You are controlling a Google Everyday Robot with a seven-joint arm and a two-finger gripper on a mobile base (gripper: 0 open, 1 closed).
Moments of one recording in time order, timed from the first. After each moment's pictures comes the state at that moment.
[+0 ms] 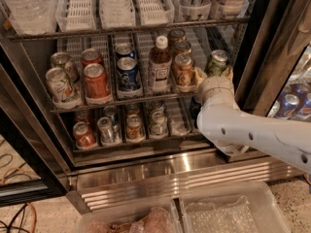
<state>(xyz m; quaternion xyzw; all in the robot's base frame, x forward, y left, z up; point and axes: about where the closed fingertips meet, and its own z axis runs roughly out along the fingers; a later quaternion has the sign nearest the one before) 0.684 -0.176 0.840 -0.02 0.73 -0.08 0.67</state>
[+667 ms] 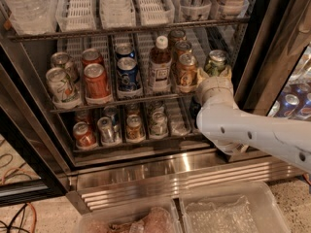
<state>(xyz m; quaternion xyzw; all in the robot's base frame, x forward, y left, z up) 0.688 -0.179 0.838 -0.02 0.74 -0.08 0.67</state>
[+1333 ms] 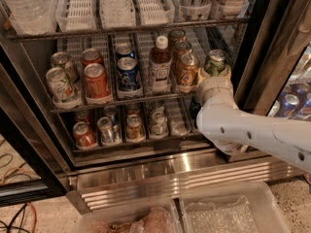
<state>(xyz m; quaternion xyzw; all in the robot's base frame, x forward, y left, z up) 0.689 -0.180 0.836 -0.02 0.74 -0.08 0.67</state>
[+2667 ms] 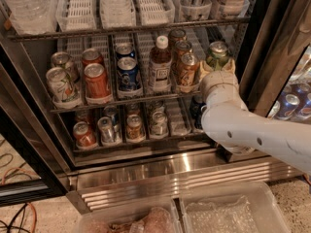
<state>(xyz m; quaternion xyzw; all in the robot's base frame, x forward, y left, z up) 0.675 -0.174 0.875 -0.03 0.71 -0.07 0.70</state>
